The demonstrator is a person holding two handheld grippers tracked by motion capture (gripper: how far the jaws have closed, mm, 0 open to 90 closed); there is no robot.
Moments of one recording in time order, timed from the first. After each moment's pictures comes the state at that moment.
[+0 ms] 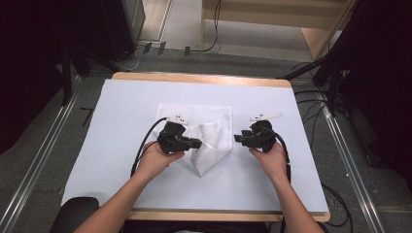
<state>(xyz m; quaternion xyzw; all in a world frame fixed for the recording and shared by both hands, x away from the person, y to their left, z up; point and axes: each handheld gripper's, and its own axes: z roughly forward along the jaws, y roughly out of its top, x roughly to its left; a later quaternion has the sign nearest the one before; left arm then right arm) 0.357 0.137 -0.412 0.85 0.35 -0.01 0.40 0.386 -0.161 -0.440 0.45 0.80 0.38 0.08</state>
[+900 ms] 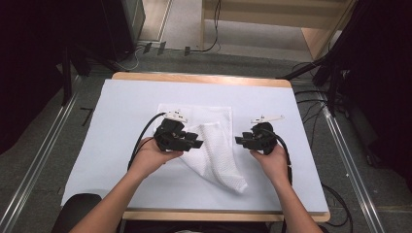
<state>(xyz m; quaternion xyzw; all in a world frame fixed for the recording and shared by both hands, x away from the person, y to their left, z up) 0.352 0.148 -0.381 0.85 0.33 0.01 0.40 0.381 -0.164 -0.442 0.45 0.80 0.38 0.08</state>
